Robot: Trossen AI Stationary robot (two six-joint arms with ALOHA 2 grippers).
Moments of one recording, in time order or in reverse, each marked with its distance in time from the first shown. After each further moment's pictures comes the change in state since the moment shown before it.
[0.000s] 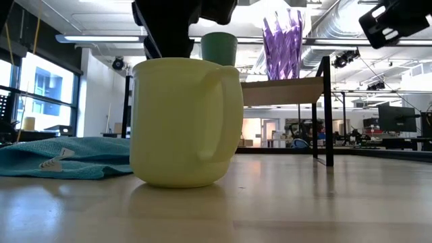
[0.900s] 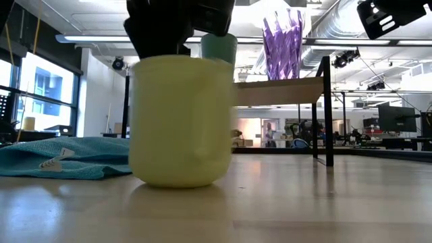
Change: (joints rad) left arm 0.000 0.005 -0.049 0.014 -0.004 0.101; right arm 0.000 0.000 0.014 0.044 0.000 -0.041
